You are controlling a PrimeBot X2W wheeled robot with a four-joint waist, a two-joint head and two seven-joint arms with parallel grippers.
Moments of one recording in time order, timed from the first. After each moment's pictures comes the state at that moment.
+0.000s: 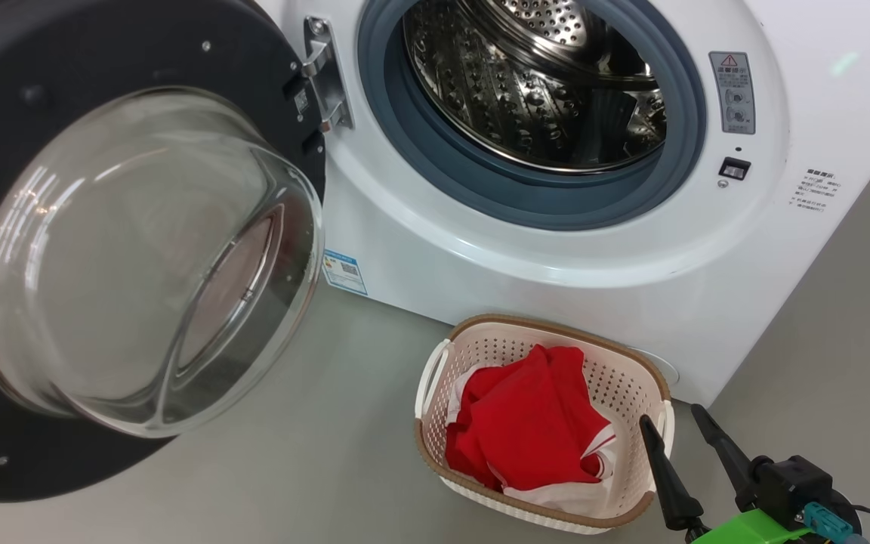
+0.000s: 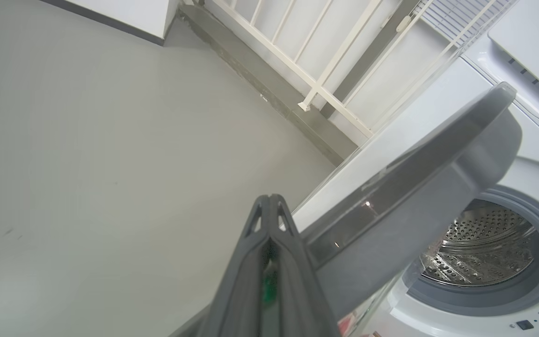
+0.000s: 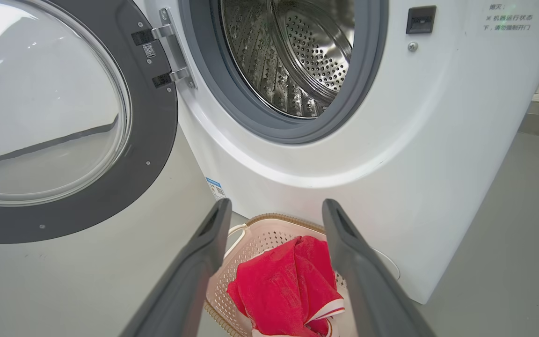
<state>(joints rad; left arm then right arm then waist) -0.45 0.63 0.36 0.49 -1.11 -0.12 0.57 0.03 -0.06 0.09 0.30 0.29 0.12 -0.26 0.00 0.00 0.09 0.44</state>
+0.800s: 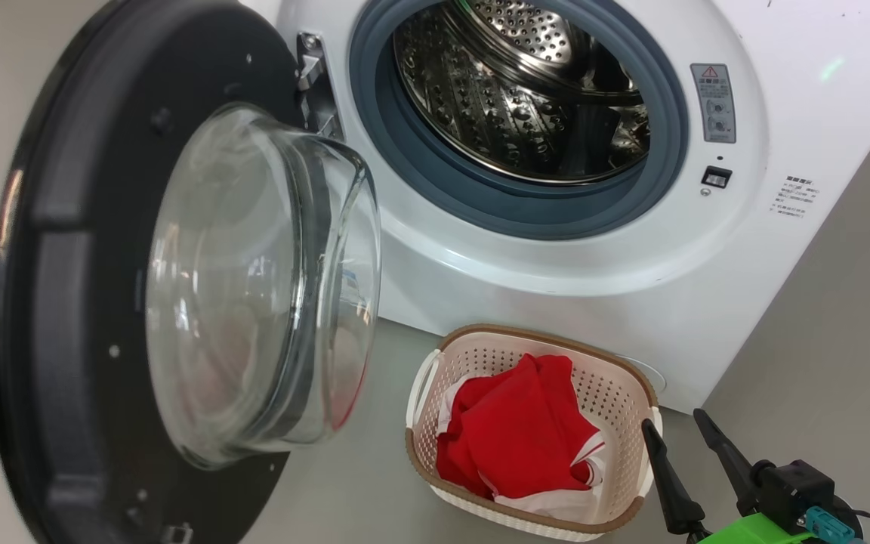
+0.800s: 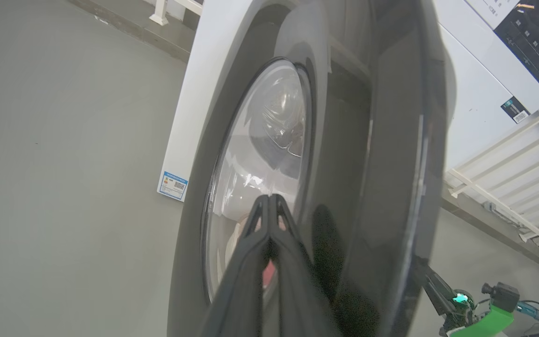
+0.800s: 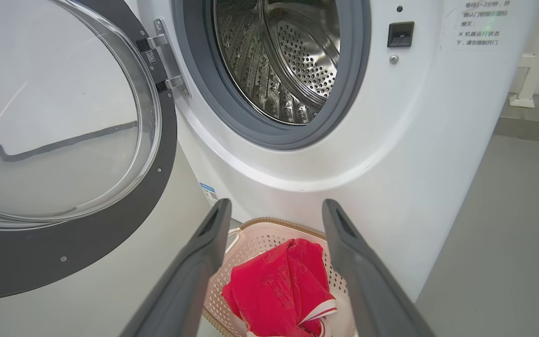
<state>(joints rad) -0.24 0.69 0.12 0.01 -1.35 -0.12 0.60 0.04 -0.05 0.08 0.30 0.29 0.12 -0.26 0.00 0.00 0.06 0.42</state>
